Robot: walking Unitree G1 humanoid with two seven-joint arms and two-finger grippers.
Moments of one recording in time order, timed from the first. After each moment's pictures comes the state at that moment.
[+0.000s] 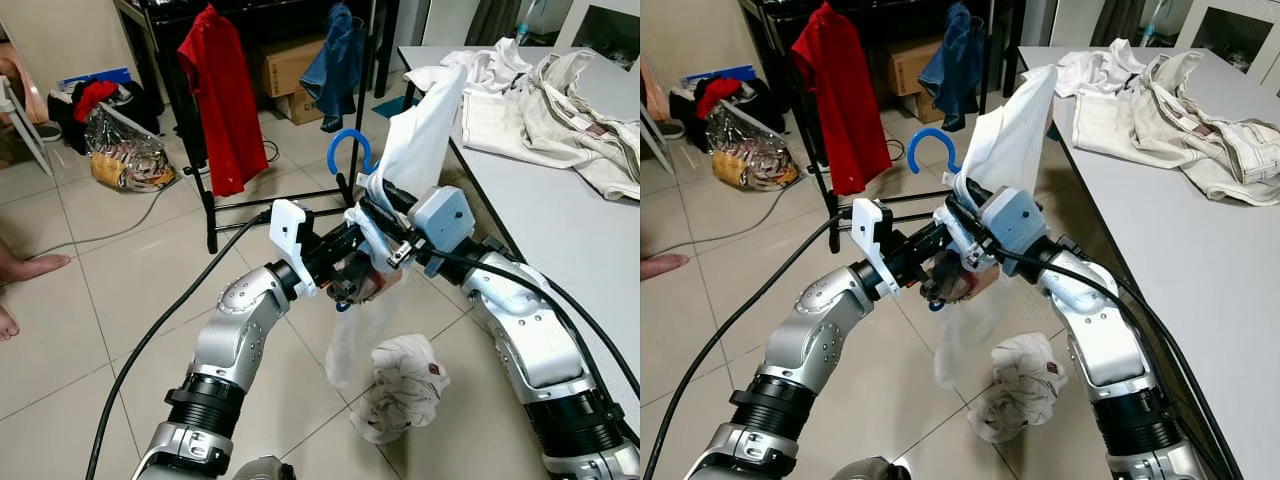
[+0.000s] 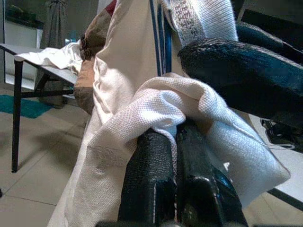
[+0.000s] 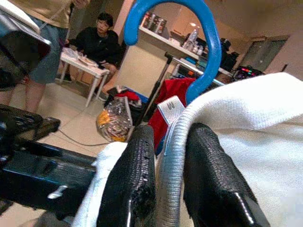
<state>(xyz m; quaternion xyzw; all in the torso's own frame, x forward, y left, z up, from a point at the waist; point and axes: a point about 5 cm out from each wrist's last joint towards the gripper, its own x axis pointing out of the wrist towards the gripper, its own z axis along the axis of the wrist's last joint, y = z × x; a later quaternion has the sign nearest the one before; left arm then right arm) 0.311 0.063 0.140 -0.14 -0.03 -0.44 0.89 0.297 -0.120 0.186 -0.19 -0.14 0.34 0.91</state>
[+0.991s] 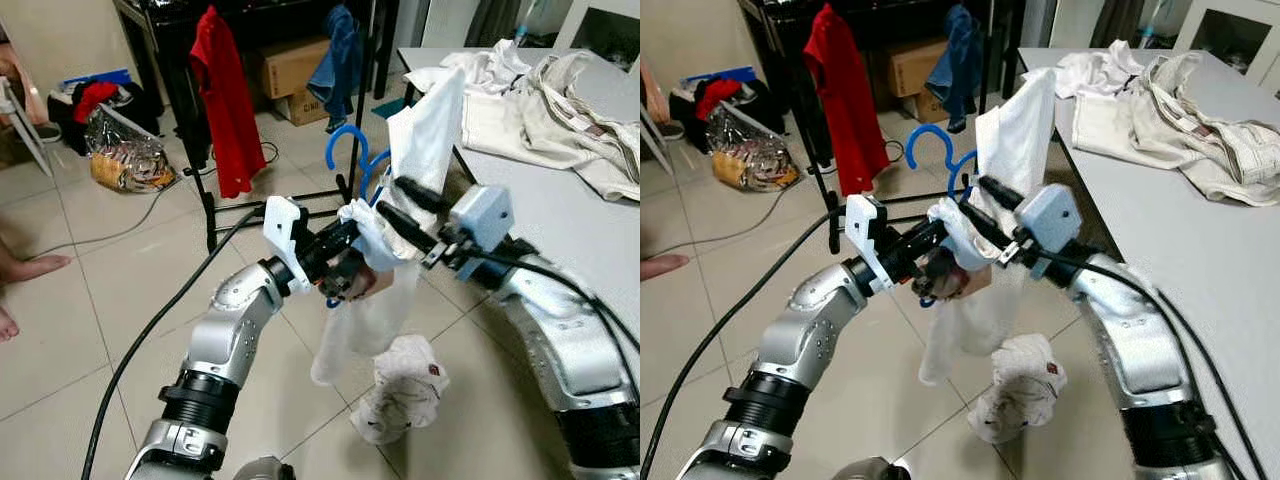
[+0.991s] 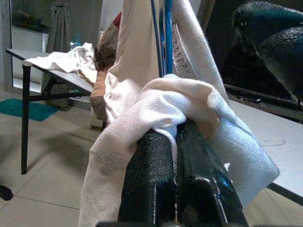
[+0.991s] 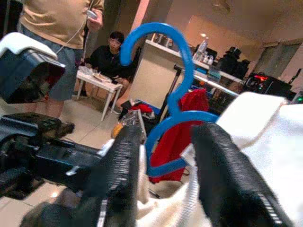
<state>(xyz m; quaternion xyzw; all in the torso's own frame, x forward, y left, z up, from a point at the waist) 0.314 0.070 0.142 -0.13 -0.03 -0.43 0.89 0.285 -0.148 0.199 -0.15 -0.15 0.37 0.90</state>
